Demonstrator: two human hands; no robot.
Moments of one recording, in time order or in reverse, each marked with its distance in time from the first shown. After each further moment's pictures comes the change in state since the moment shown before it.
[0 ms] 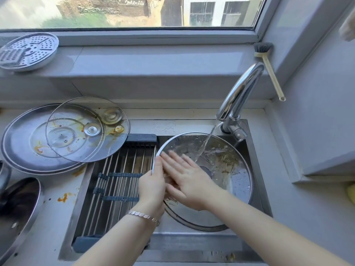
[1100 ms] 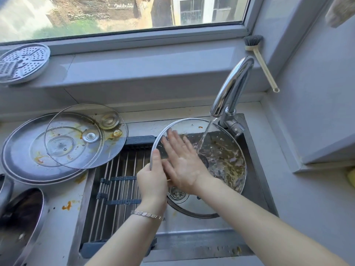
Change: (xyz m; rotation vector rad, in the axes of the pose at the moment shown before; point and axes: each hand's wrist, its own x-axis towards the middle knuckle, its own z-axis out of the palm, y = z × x) left_hand -0.002 0.009 0.005 0.021 0.045 0.228; right_hand 0.023 -0.007 -0.012 -0.018 0.168 0.128
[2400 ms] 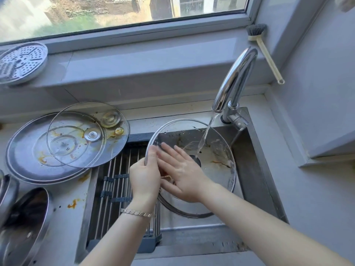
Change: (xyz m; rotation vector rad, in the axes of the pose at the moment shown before) left_hand 0.012 0.006 -0.019 0.232 0.017 0.157; right_hand -0.009 0.005 0.039 0.134 0.195 -0.257
